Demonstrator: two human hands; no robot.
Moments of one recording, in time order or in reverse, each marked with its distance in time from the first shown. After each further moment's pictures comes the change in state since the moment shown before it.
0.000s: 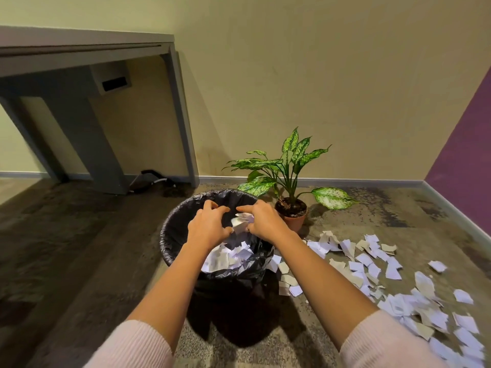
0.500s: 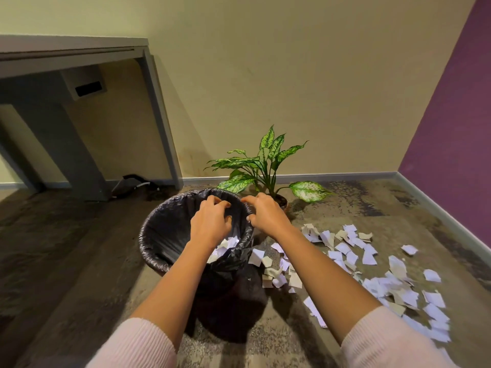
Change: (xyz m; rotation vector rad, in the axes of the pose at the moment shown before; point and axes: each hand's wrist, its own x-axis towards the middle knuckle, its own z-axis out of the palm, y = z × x) left_hand -0.014 0.059 0.003 -0.040 0.115 0.087; right_hand -0.034 0.044 -0.025 0.004 0.165 -0.007
